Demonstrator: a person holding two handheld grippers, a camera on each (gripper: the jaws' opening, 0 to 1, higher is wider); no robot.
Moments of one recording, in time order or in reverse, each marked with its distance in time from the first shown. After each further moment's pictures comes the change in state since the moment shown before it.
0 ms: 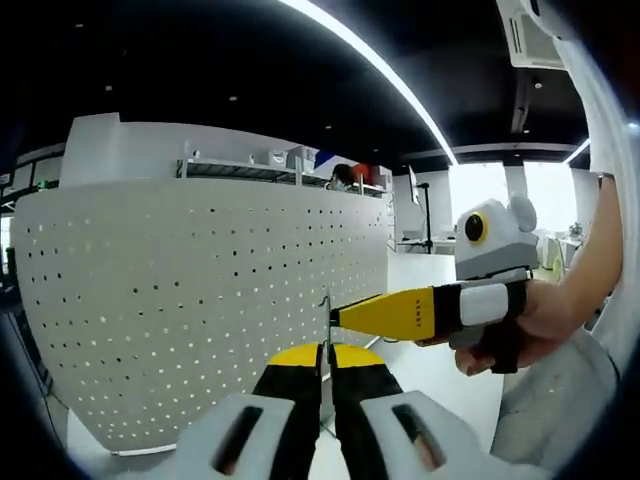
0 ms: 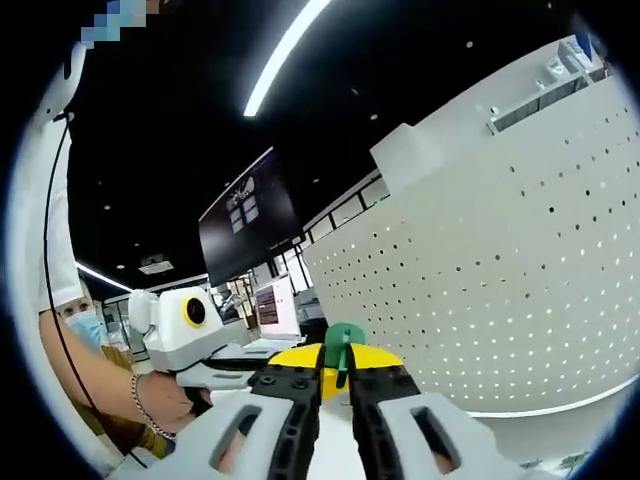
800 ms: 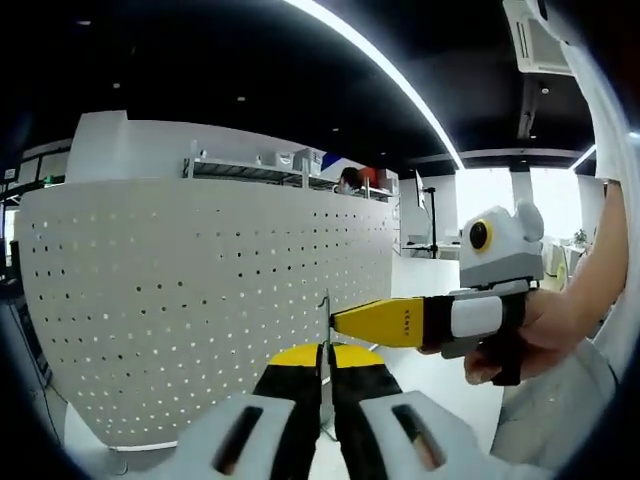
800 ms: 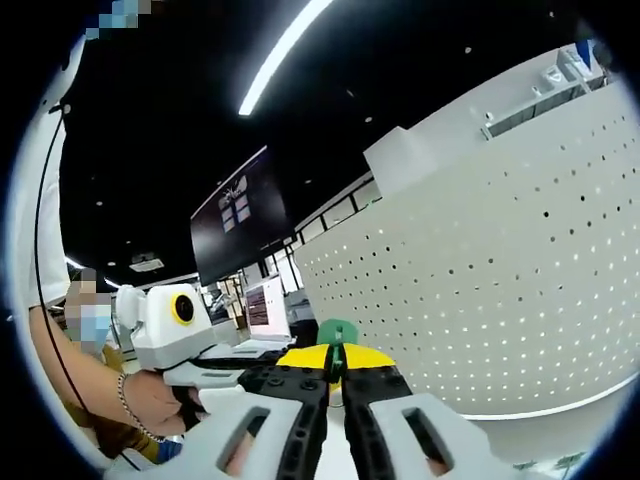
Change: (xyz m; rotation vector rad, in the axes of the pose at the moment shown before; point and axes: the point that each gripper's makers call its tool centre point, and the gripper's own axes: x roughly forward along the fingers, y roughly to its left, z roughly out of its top) left arm 0.001 0.003 0.002 -0.023 -0.011 0.022; right arm 0.001 -0.005 0.000 -0.016 -0.011 -0.041
